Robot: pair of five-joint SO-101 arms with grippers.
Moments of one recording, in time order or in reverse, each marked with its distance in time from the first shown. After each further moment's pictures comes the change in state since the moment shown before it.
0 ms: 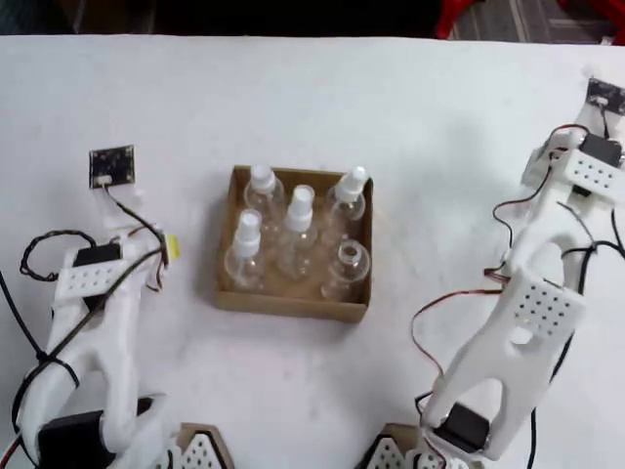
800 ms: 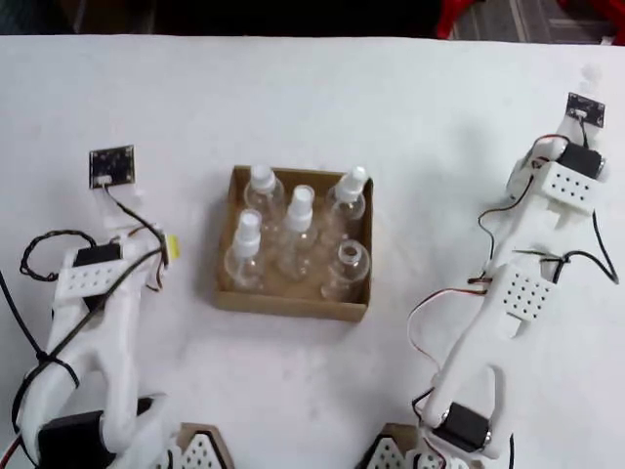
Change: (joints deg) left arm 0.0 0.0 0.0 0.0 0.0; right arm -1.8 19.8 -34.9 18.7 -0.4
